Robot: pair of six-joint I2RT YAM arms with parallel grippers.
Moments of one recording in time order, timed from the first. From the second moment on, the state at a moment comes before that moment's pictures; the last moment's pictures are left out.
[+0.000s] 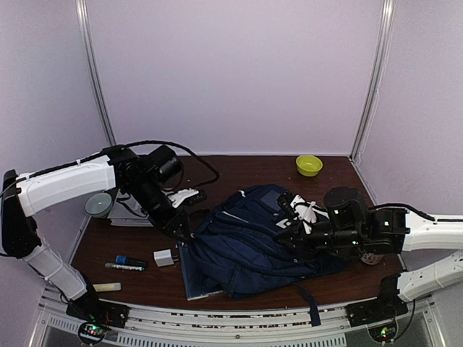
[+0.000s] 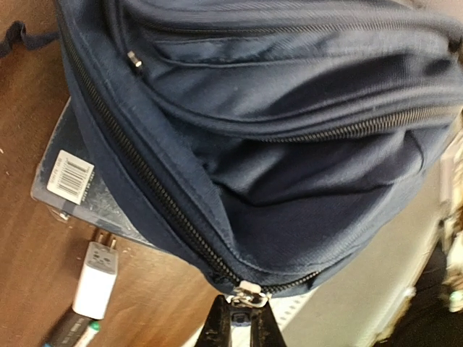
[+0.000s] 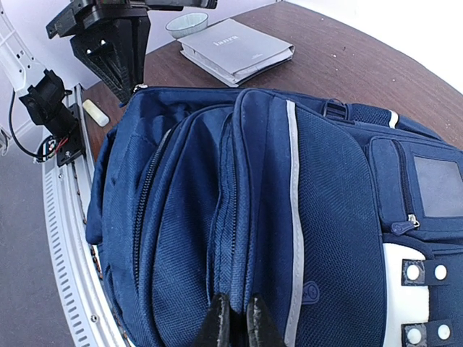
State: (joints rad) left arm -0.79 1.51 1.31 -1.09 0.44 -0.12; right arm 1.07 1.03 0.71 -0.22 0.00 0.17
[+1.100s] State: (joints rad) left arm -0.84 1.46 1.00 -0.60 0.42 0.04; right arm 1.08 0.92 0.64 -0.26 -0.14 0.18
